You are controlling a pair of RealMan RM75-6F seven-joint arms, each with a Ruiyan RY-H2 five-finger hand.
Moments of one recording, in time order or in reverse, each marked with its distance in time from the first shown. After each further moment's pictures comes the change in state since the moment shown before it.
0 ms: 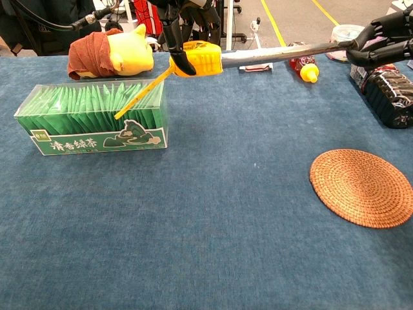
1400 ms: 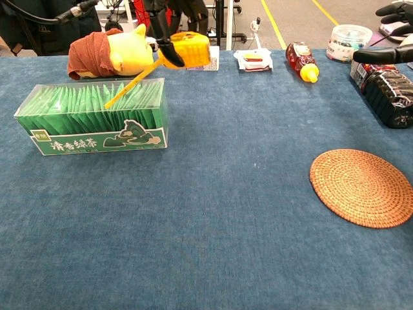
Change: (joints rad) left arm 0.036 0.051 0.008 -0.036 0.027 0.027 -0.006; right arm -0.002 0.123 -0.078 0.049 -0.074 -0.068 -0.046
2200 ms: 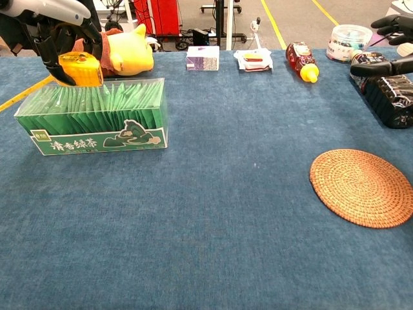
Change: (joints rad) left arm 0.169 0.117 0.174 -0.053 0.056 0.063 0.075; right arm 0.016 0.000 -0.022 0.023 0.020 -0.020 -0.032
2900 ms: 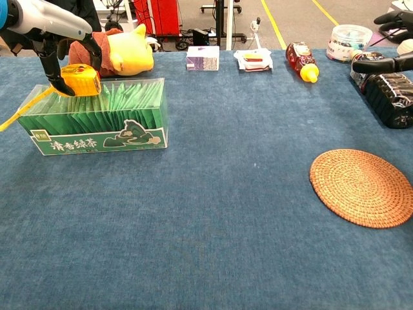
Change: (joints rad) left arm 0.013 -0.062 -0.012 0.046 -0.071 0.005 0.066; right arm -0.002 0.012 0.001 -0.017 0.002 0.015 -0.007
